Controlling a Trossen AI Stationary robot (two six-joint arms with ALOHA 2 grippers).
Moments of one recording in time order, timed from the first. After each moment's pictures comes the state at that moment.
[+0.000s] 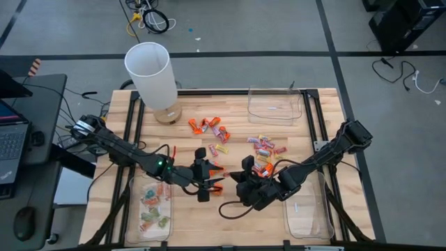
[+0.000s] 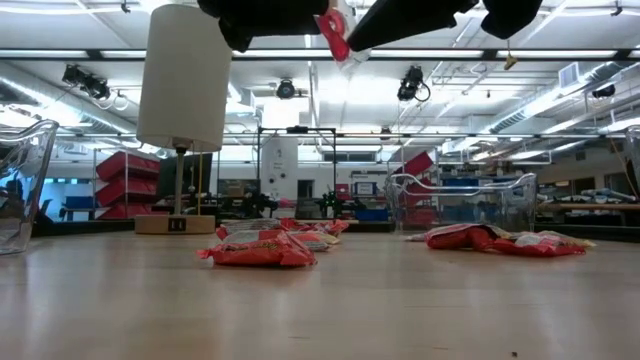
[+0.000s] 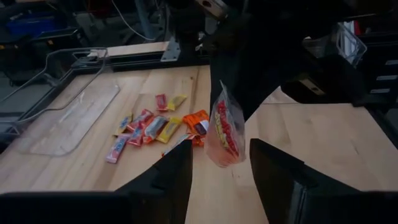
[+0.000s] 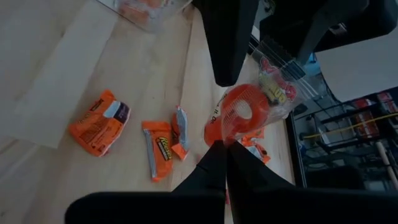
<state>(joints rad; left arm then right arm) -0.43 1.50 0.94 0.17 -0.53 -0.11 0.53 1.72 1.22 -0.31 0.80 -0.20</state>
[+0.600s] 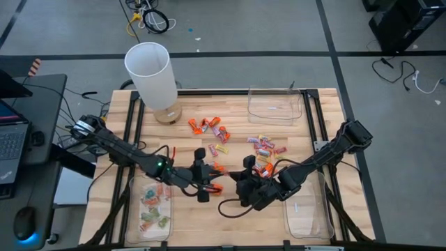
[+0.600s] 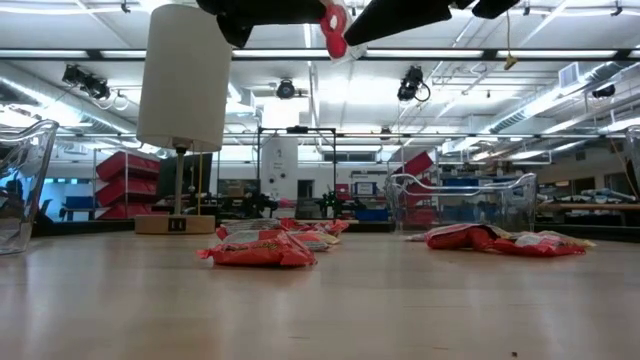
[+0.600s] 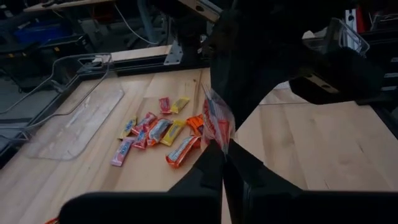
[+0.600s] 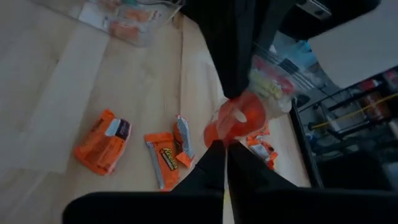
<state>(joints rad) -0.44 1.50 0.94 0.17 -0.56 -0.08 0.53 1.72 1.22 -0.28 0.82 -0.08</state>
